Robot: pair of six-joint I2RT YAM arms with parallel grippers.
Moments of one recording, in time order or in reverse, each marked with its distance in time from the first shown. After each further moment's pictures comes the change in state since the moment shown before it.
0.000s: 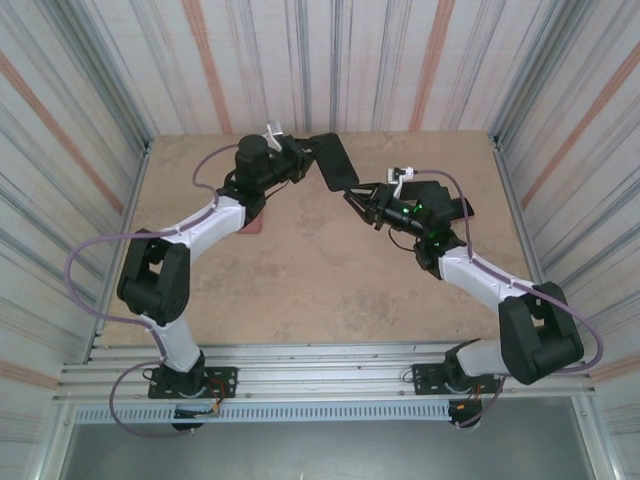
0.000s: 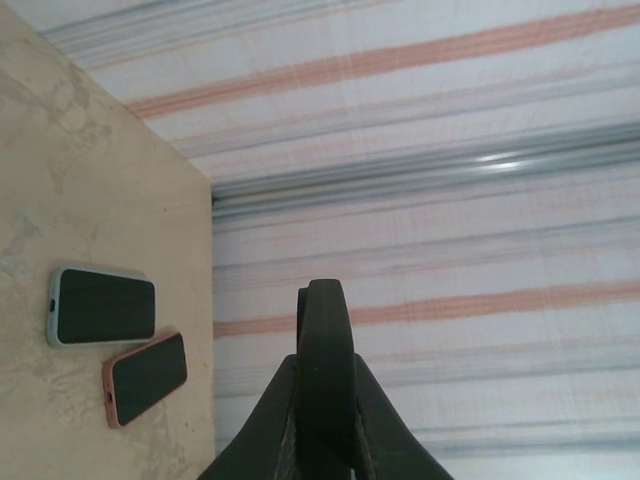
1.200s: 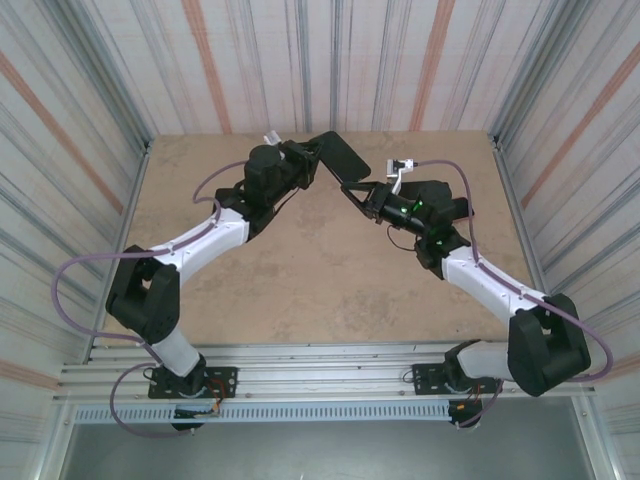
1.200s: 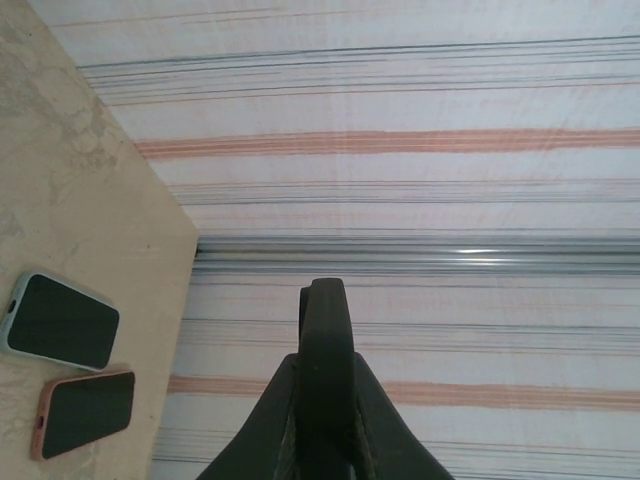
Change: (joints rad) left arm -0.118 -0.117 -0.052 -0.056 -0.301 -0.178; right arm 0.023 -0.061 0.058 -0.127 0.036 -0.266
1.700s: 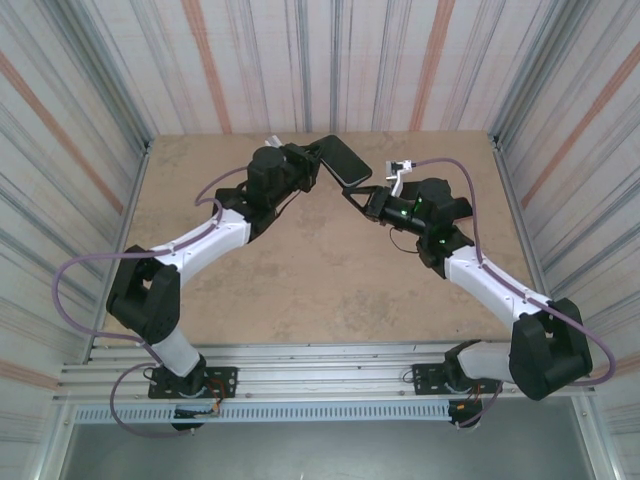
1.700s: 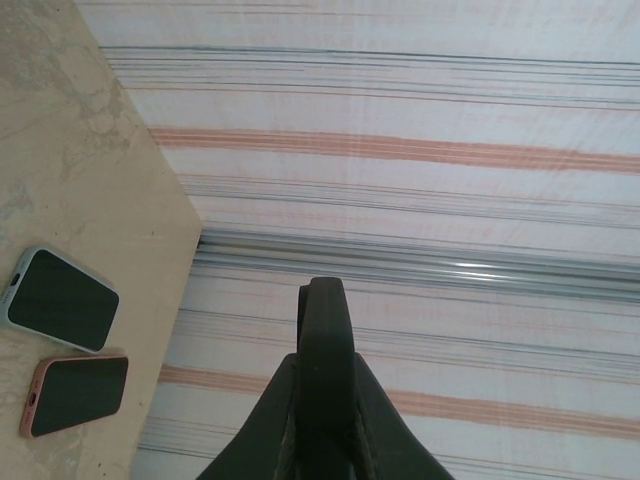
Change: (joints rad) left arm -0.015 0.000 -0.002 -0.028 -0.023 -0.058; right arm -0.014 -0.023 0.025 -0.158 -0.008 -0.166
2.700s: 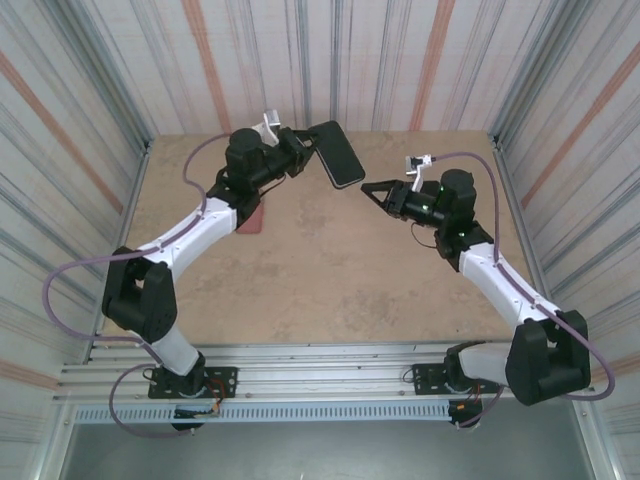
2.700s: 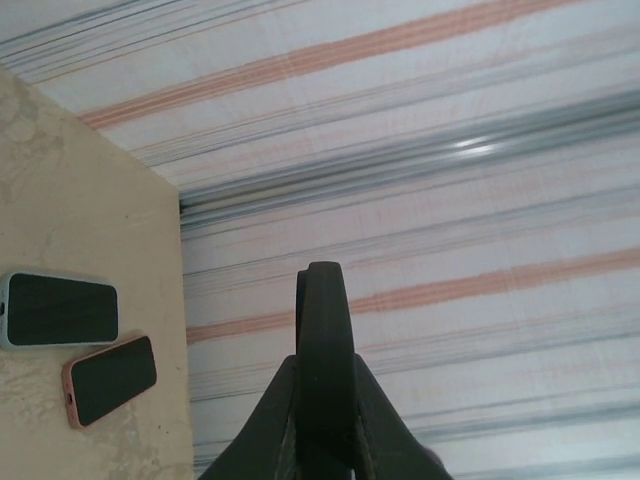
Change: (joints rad) left arm 0.130 -0.006 0.089 0.008 0.382 0.340; right arm -0.166 -0.024 0.051 -0.148 -0.188 -0.125
